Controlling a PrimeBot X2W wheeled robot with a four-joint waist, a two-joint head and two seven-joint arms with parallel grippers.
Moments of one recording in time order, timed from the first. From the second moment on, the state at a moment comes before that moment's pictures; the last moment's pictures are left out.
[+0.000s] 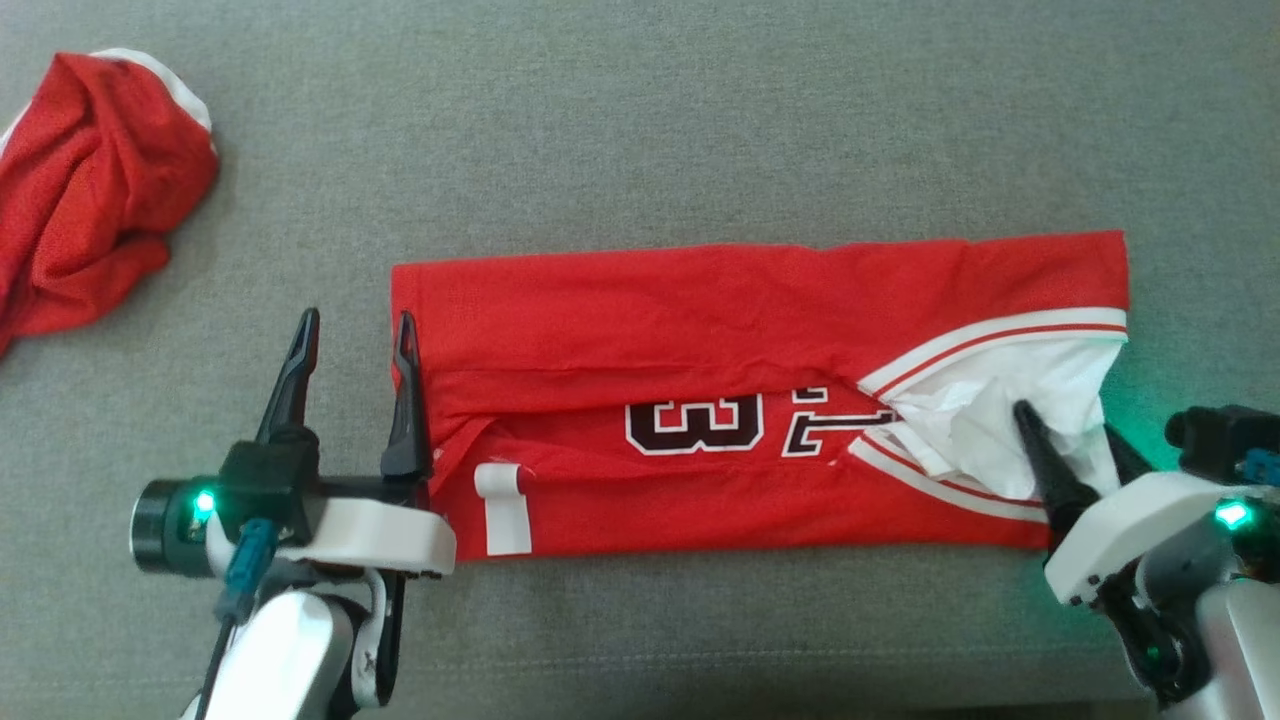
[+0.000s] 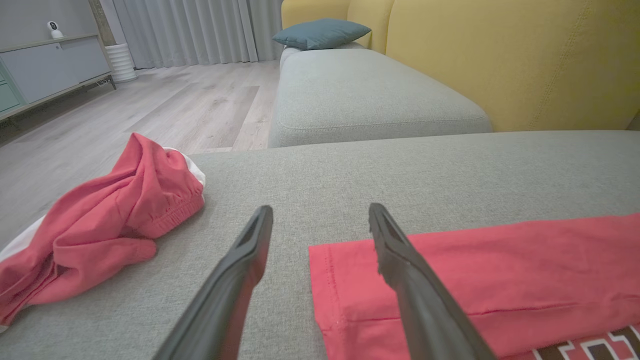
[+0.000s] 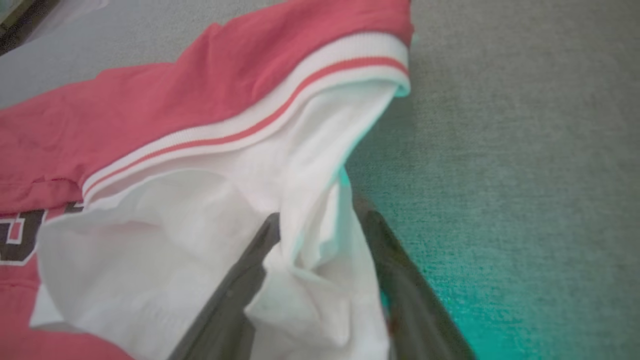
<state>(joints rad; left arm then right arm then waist) -0.16 0.30 -0.47 -0.03 -0.29 0.42 -0.24 -0.08 -0.23 0.05 0.20 0.40 0.13 0.23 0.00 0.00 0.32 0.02</state>
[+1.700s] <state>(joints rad) -0.13 0.26 -0.50 0.02 -0.32 0.40 -0.25 -0.29 -0.11 0.53 0.17 0.45 0.13 0.14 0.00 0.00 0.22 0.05</state>
